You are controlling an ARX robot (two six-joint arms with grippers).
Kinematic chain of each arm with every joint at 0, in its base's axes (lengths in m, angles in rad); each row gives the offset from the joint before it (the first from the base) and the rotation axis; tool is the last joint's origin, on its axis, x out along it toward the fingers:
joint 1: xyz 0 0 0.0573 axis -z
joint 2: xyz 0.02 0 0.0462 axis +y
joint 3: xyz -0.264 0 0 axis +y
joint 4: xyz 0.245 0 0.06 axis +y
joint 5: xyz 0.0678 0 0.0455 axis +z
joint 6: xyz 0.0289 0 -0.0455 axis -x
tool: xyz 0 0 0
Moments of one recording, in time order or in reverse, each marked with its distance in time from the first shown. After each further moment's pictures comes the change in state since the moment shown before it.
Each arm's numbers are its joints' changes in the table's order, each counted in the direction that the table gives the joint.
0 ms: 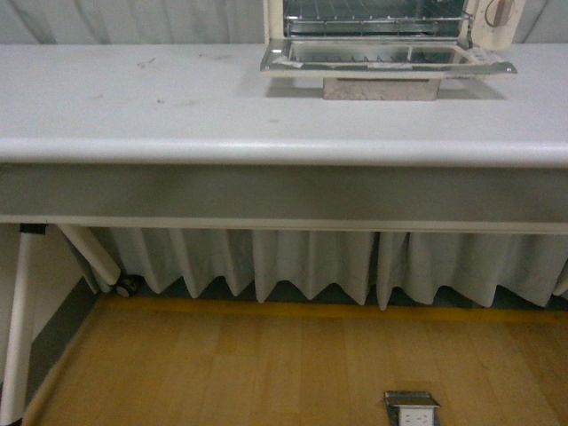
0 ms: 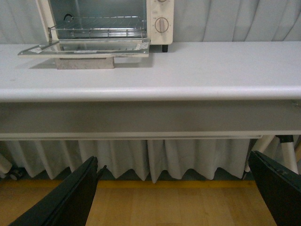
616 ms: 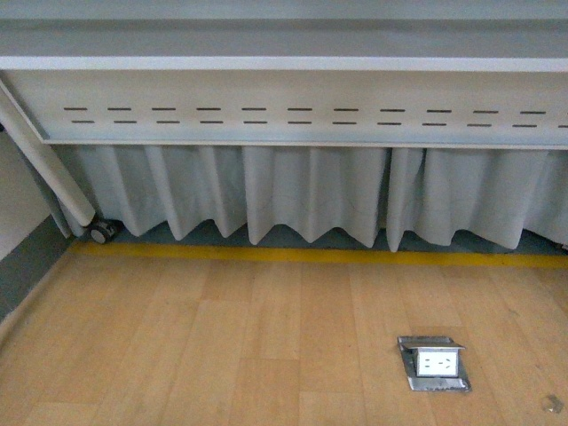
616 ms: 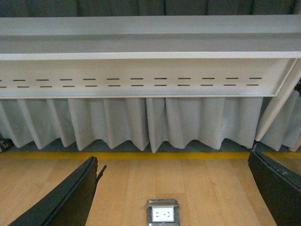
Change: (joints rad) left arm 0.000 0.000 0.000 0.004 -0.001 0.000; right arm 0.000 0.000 0.000 0.003 -0.002 0.000
